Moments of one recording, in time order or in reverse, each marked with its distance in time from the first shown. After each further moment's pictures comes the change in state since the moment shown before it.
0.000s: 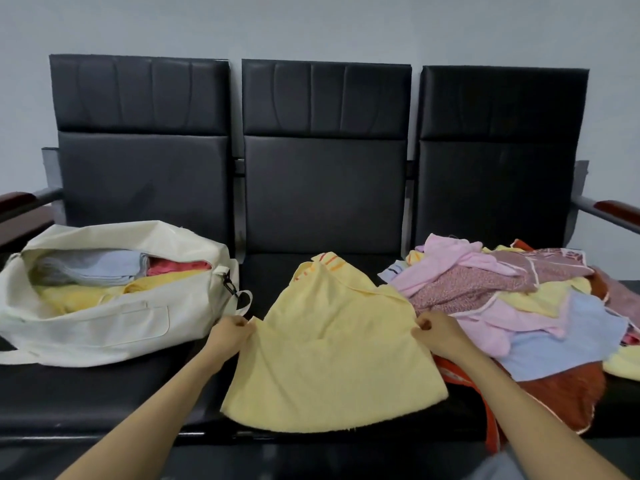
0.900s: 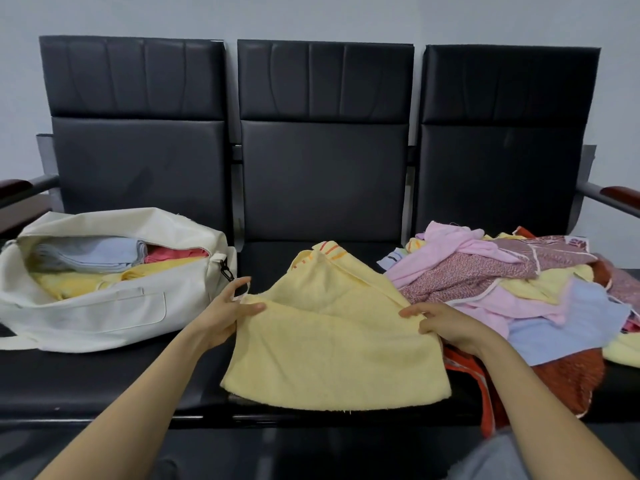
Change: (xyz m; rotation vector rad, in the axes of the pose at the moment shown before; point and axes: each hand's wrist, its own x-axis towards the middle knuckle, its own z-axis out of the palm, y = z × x) left_hand -0.001 0.014 -0.018 -0.719 -0.346 -0.039; right_hand -0.007 0.006 -0.014 0.489 -0.355 0.033
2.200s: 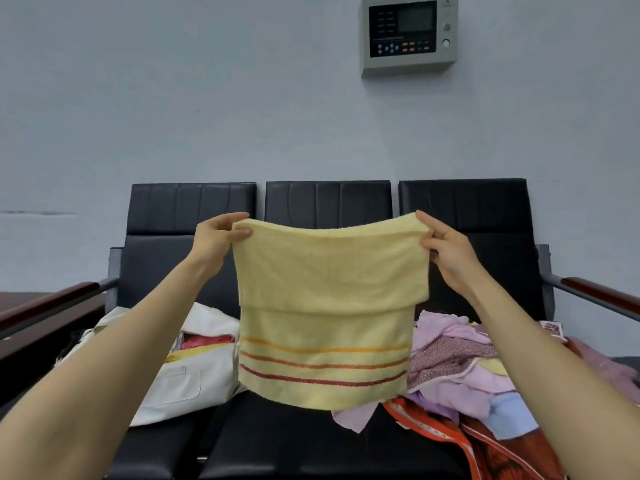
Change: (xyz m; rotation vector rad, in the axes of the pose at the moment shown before) left_hand -0.134 0.255 0.015 0.101 0.265 0.793; right_hand -0.131 -0.224 -0.076 0.499 0.375 -0.728
